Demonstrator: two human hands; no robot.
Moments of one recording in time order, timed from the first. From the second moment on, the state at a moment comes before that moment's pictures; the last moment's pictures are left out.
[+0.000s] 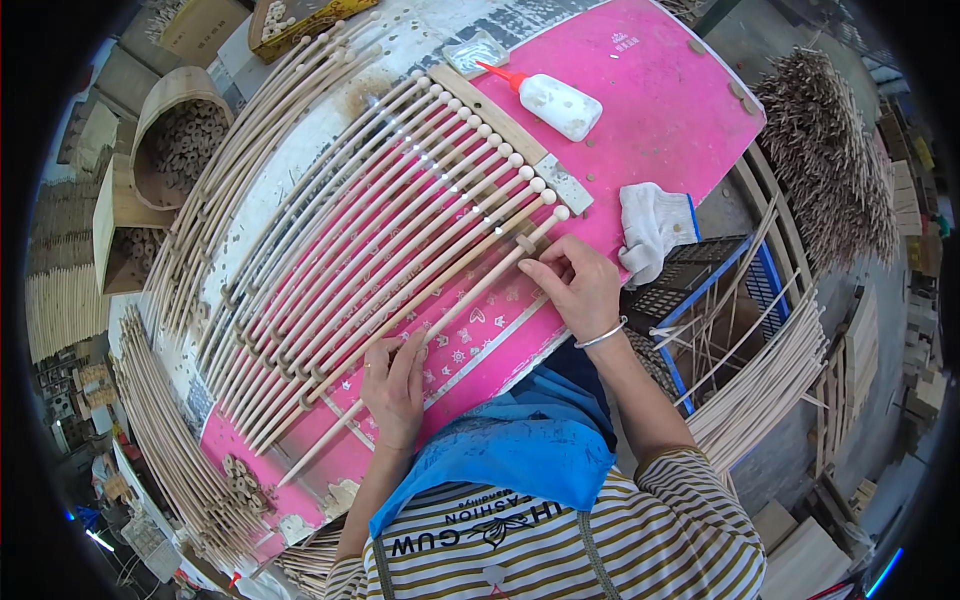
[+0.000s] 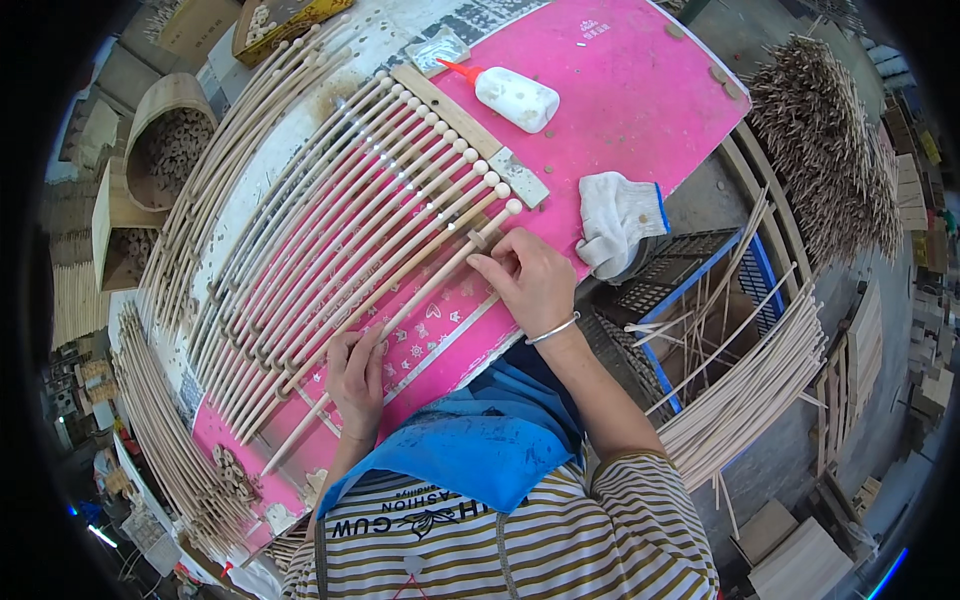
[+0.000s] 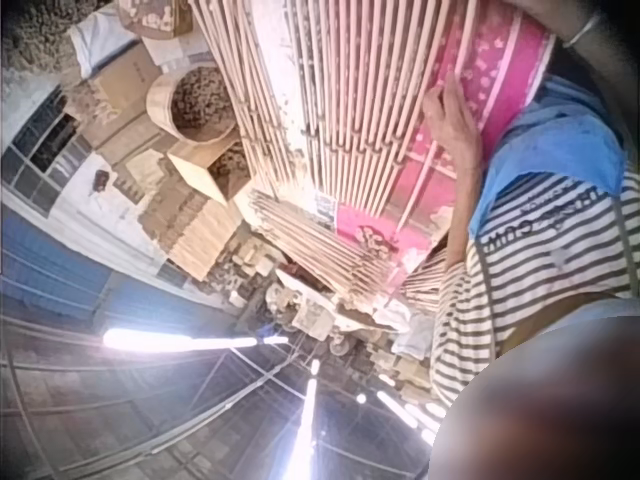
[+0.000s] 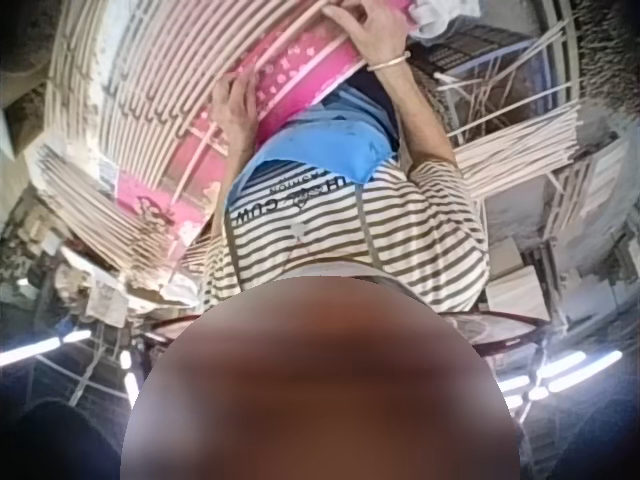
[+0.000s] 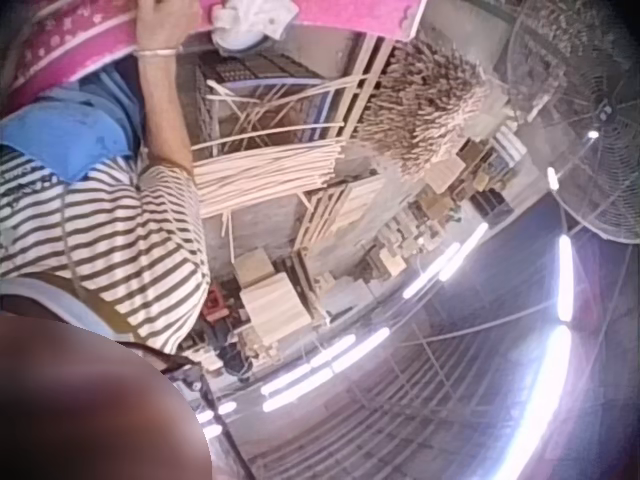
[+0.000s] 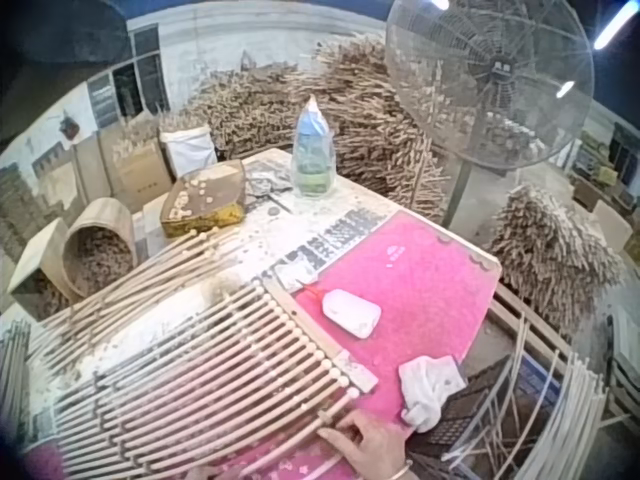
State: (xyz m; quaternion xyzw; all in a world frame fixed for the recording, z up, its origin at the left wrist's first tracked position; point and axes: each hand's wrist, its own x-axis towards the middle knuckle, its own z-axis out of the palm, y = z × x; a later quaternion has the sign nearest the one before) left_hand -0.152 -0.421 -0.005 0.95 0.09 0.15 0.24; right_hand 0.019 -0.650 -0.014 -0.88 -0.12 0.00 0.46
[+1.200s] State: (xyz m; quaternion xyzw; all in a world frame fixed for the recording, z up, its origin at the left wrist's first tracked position) left_hand -0.256 -0.325 0.091 0.95 0.17 0.00 0.28; right_hand 0.010 -0.622 0.001 -0.47 -0.03 0.32 0.82
